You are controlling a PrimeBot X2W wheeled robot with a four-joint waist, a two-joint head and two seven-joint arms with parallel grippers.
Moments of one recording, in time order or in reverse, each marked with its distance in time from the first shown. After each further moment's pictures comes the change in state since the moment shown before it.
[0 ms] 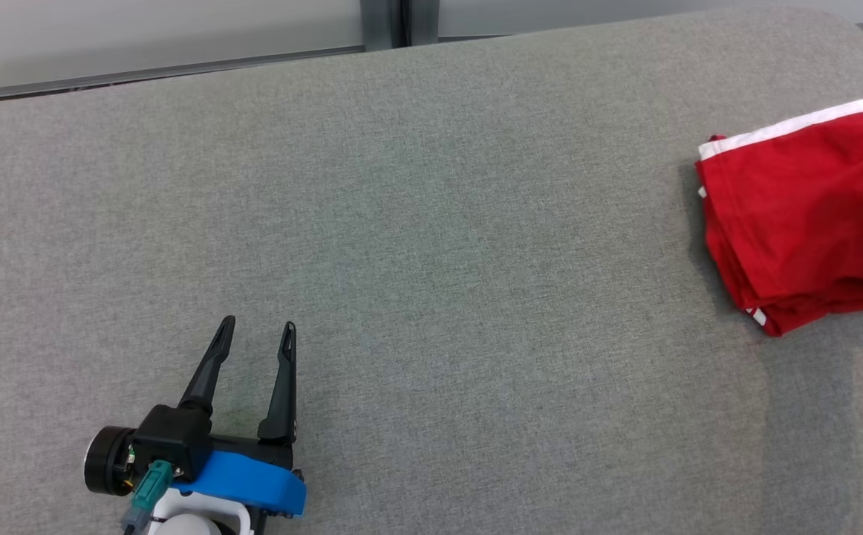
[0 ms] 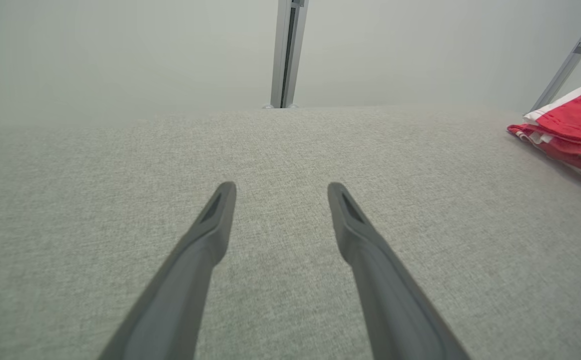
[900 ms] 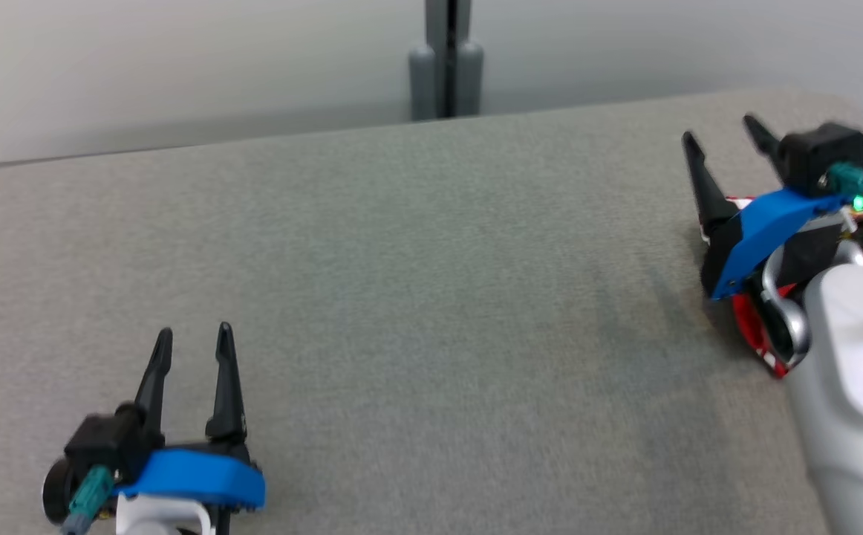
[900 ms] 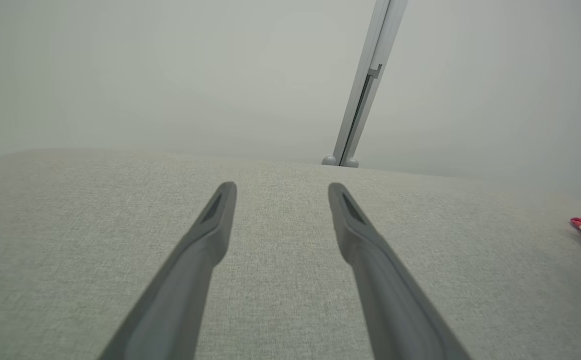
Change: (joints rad) left arm 0.017 -0.007 0.099 0.024 -0.112 0.037 -0.012; right arm 0.036 0.280 0.084 -0.035 -0.060 0.000 -0.501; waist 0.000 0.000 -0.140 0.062
